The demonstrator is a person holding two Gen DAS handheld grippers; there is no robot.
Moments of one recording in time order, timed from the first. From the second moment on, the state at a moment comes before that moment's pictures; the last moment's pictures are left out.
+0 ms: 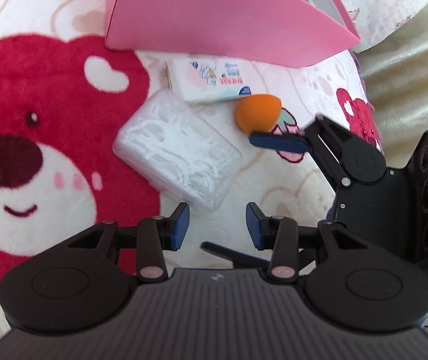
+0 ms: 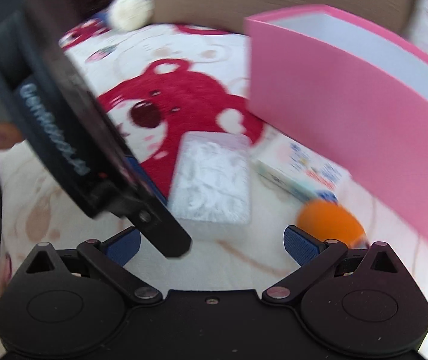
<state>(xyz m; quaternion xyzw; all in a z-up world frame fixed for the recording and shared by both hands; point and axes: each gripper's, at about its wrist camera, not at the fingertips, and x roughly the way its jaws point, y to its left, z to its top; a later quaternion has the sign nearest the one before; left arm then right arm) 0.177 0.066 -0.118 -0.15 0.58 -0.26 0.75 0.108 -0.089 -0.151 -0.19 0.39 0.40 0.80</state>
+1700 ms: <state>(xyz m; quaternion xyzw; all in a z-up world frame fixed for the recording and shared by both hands) 0.188 0.085 -0.127 -0.20 0.55 -0.18 0.79 0.114 -0.080 -0.164 -0.04 0.46 0.30 0.83</state>
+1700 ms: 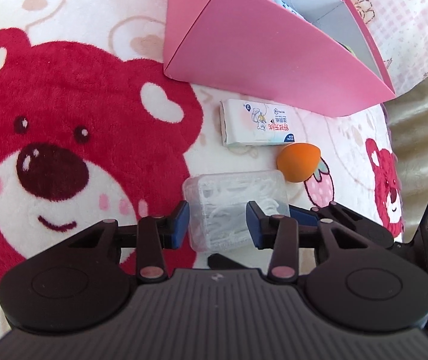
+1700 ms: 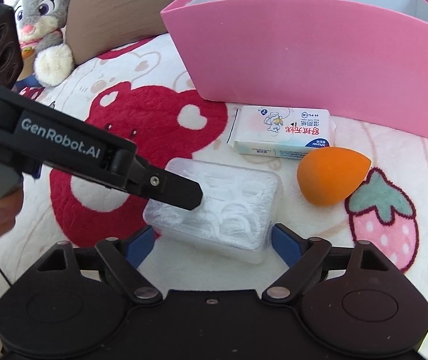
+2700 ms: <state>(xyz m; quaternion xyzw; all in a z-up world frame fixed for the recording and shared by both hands) 0.146 0.105 -0.064 -0.24 0.52 -0.20 0.80 0.075 -0.049 -0.093 -0.13 0.42 0.26 0.86</state>
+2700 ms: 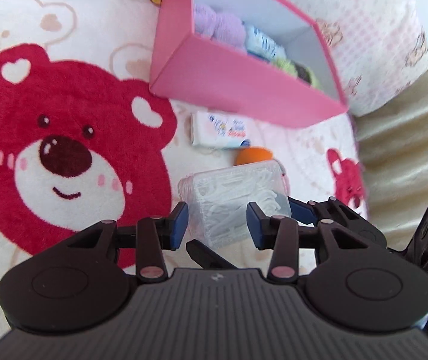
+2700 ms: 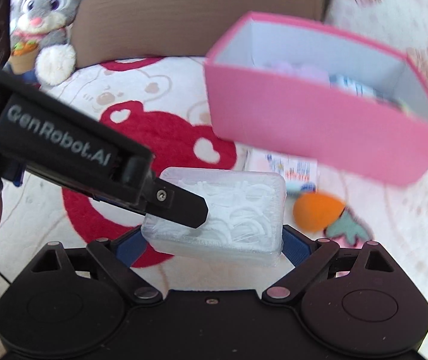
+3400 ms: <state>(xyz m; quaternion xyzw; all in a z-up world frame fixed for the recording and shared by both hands) 0.128 0.122 0.105 -0.21 0.47 -0.25 0.82 0.068 -0.022 0.086 -0.18 0.44 0.23 0.85</state>
